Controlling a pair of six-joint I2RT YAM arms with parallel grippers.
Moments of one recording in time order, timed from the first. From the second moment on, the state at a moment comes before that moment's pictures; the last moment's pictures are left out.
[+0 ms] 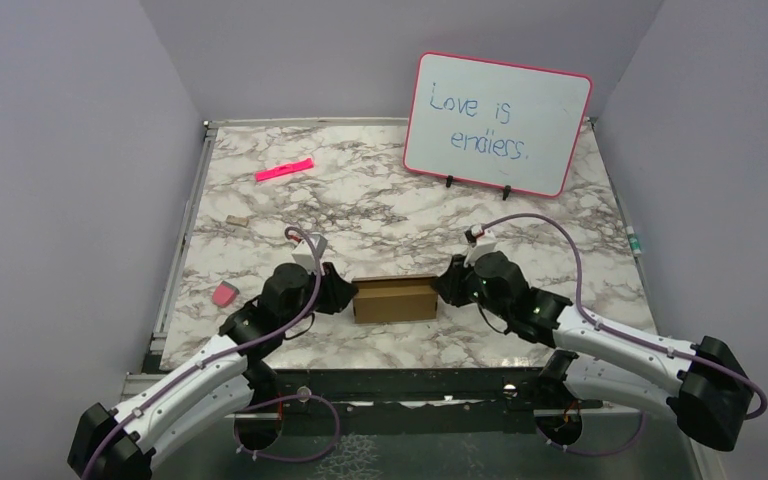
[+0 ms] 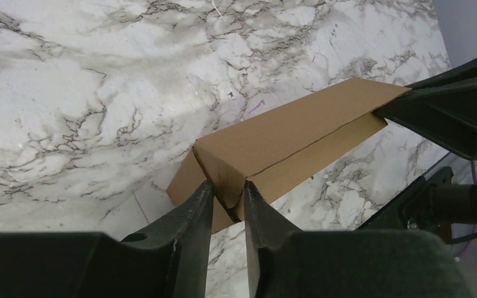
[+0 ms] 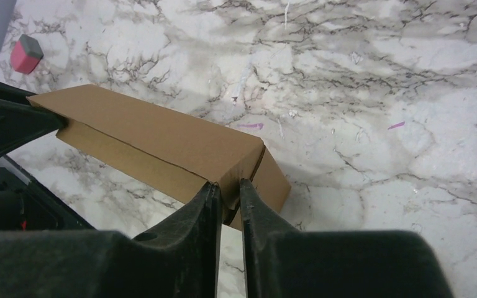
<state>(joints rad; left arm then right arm) -0.69 0.70 0.35 -0.10 0.02 -0.61 0.88 0.98 0.48 0.00 0.18 0.58</state>
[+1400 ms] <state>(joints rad) -0.70 0.58 0.27 -0.13 0.04 -0.87 0.88 0.81 0.42 -0.11 0.18 0.74</state>
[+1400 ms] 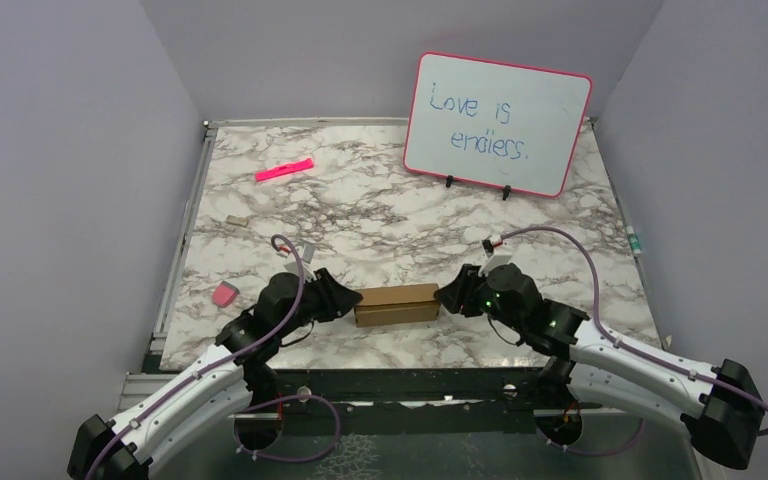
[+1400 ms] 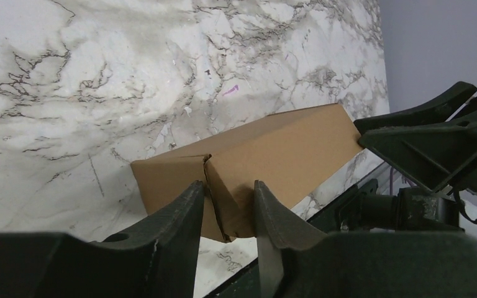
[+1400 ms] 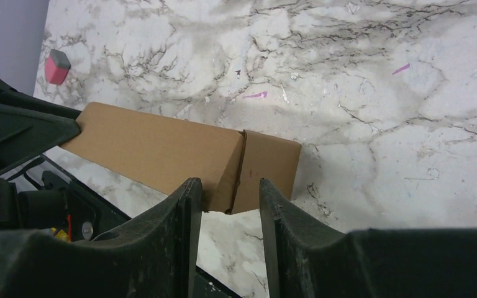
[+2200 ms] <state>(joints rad) -0.69 0.70 0.13 0.22 0.05 -0.95 0.88 0.80 0.25 0.12 0.17 0.87</state>
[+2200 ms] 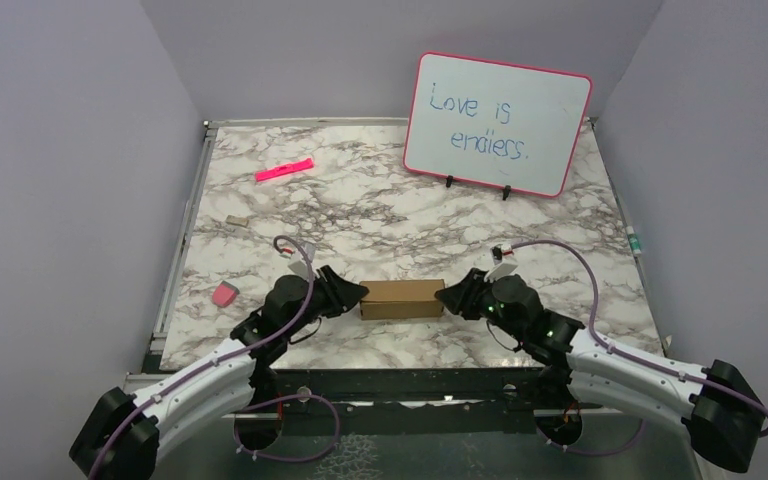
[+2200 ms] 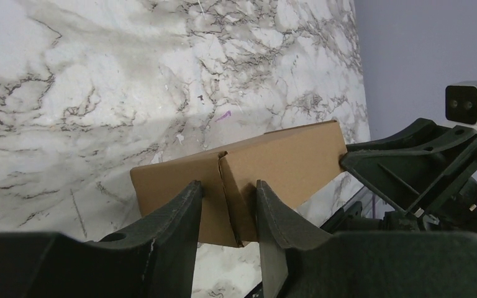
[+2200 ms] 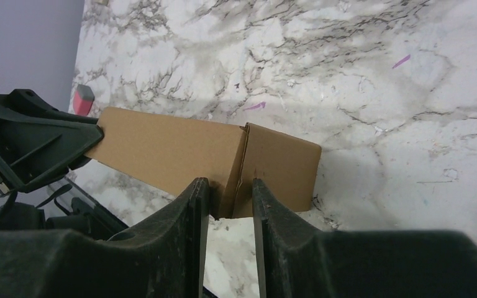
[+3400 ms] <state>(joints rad) -0.65 0.92 0.11 0.50 0.03 -0.97 0.87 0.83 0.21 0.24 0.23 0.93</state>
